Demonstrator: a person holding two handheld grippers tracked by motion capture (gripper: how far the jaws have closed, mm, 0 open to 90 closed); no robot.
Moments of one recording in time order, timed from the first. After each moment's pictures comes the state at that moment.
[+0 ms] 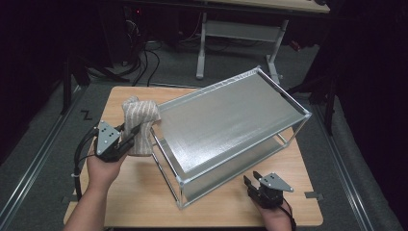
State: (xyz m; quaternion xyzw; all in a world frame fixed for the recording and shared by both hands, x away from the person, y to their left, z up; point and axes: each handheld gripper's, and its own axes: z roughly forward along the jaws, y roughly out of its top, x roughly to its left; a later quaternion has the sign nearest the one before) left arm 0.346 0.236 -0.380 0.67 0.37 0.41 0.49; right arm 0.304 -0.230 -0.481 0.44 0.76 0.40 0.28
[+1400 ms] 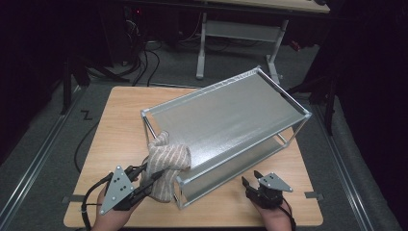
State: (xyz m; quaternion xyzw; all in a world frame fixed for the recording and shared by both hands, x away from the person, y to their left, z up) left arm 0.241 0.178 -0.380 0.71 0.25 0.34 0.56; right arm 0.304 -0.228 -0.481 0.43 0.76 0.40 0.27
